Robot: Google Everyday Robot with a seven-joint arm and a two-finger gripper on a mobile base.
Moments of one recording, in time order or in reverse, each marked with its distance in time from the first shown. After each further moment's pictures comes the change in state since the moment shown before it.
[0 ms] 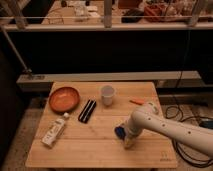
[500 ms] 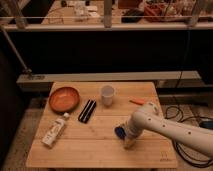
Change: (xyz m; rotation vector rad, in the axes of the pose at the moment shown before) arm 0.000 0.001 0.000 -0.002 0.000 0.001
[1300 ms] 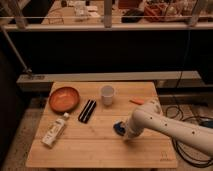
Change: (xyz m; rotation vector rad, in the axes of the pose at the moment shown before) arm -0.012 -0.003 -0.035 0.020 0.003 -0.002
